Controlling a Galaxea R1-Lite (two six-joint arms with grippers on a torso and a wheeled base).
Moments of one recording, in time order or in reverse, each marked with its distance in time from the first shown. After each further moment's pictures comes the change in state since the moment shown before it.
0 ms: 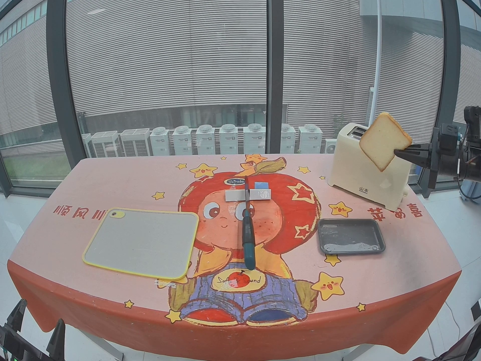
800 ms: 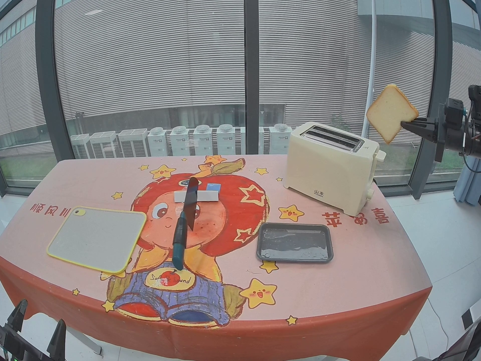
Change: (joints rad) left arm 0.000 0.000 0.000 -0.001 -0.006 -0.002; right arm -0.023 0.044 -0.222 0.096 0.053 0.028
